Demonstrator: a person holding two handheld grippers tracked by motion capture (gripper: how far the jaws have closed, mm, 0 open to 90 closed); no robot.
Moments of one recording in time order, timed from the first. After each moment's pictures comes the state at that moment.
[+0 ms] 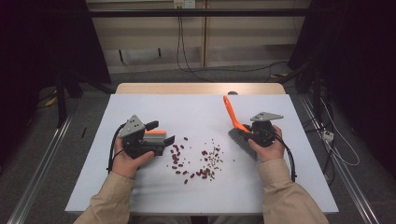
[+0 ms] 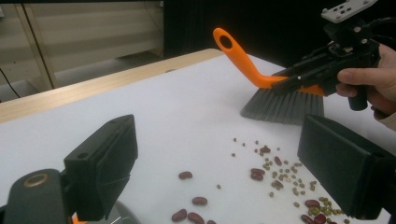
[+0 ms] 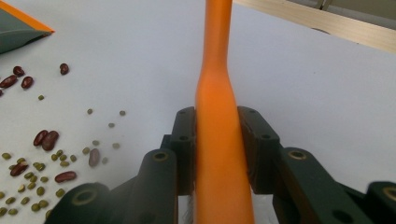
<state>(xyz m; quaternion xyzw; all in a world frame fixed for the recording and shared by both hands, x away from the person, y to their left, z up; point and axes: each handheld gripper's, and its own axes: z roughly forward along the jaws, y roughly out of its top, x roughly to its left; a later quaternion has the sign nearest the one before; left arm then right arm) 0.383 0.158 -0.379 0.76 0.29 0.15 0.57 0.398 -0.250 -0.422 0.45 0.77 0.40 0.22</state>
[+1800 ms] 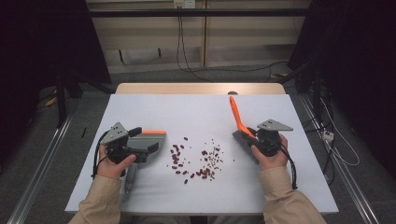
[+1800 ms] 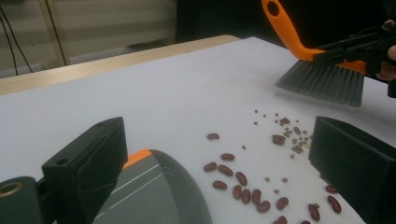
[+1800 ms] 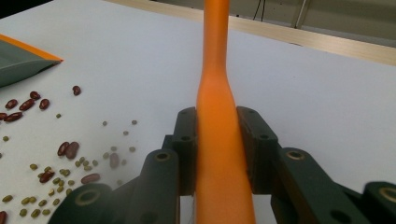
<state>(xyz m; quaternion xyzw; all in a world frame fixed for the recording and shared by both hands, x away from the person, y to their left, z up) 0.376 0.204 -0.398 0.76 0.31 0.15 0.55 0.363 -0.250 -0.416 0.48 0.72 0.43 0.26</state>
